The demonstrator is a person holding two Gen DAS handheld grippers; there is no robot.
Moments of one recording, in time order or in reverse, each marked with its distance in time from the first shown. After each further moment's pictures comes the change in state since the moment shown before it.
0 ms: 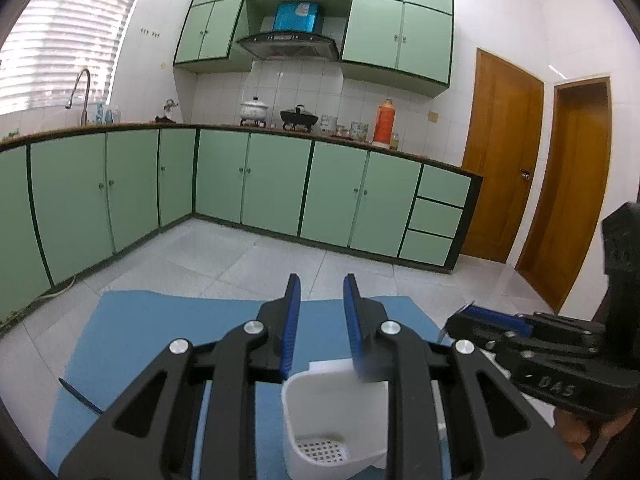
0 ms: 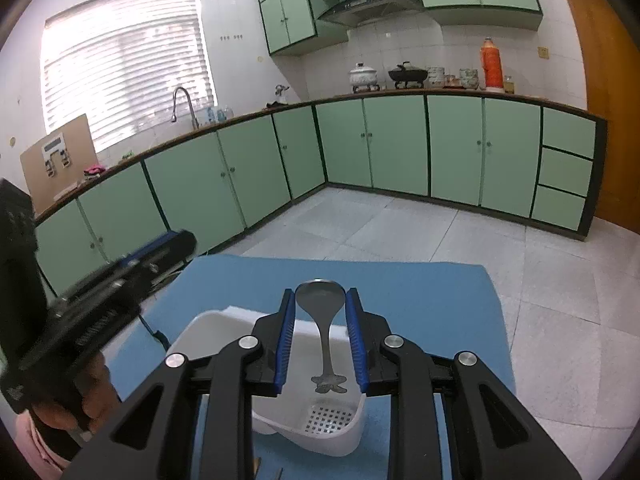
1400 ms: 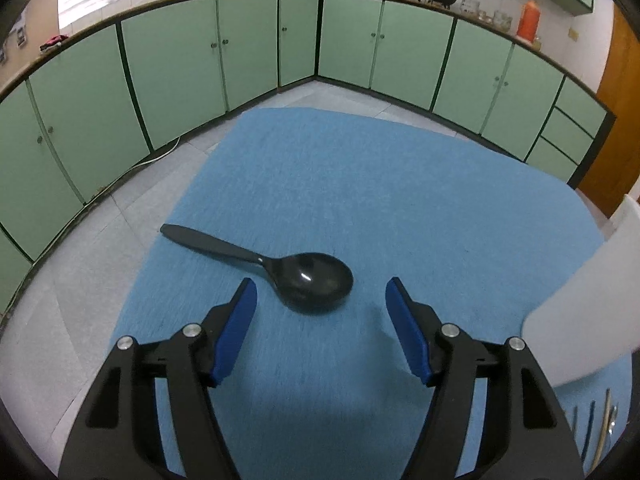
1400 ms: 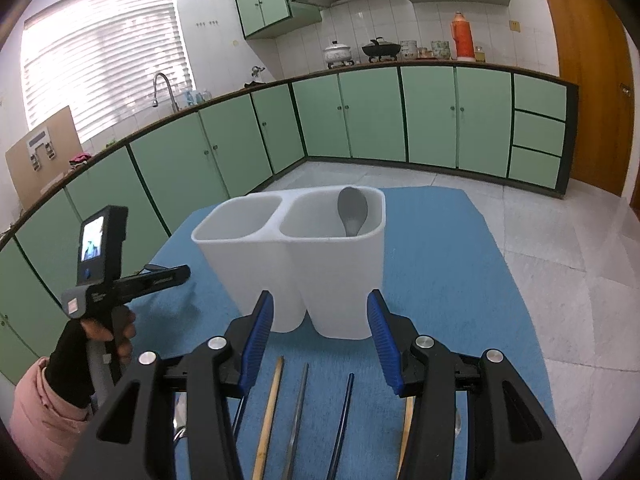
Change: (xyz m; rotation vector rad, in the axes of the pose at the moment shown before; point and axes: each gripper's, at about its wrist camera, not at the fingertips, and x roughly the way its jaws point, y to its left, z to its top) left arm 0.031 0.166 -0.075 -0.172 0.508 0.416; right arm -0.042 0.028 -0.090 0.081 0.061 -0.075
